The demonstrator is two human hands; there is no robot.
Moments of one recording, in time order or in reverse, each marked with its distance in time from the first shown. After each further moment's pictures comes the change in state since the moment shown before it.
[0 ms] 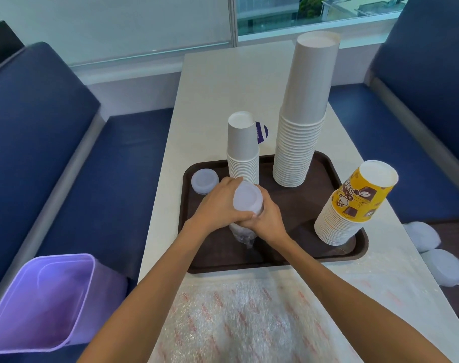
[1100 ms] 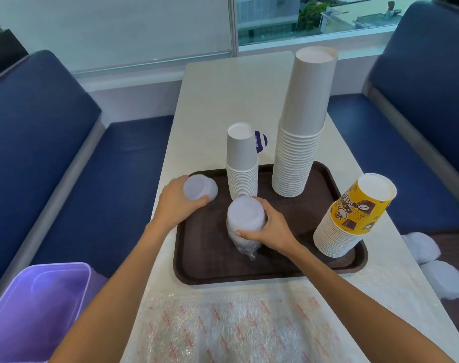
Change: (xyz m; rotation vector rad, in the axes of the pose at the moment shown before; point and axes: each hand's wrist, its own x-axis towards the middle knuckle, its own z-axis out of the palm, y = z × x) left_hand 0.002 -0.051 -0.041 -0.146 0.286 -0.270; right_hand 0.013 0.020 -0.020 -0.145 -0.080 -0.073
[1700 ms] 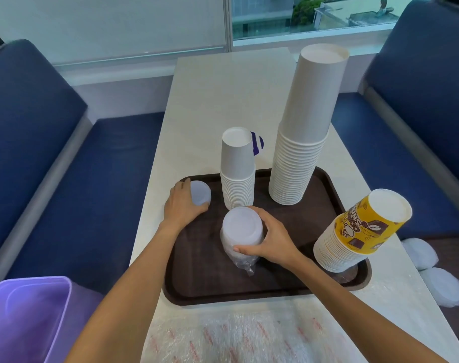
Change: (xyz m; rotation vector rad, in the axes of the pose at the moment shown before) left_hand 0.066 -0.034 0.061 0.197 -0.051 -0.022; right_hand 0.010 0.013 -0.004 -0.012 -0.034 -0.022
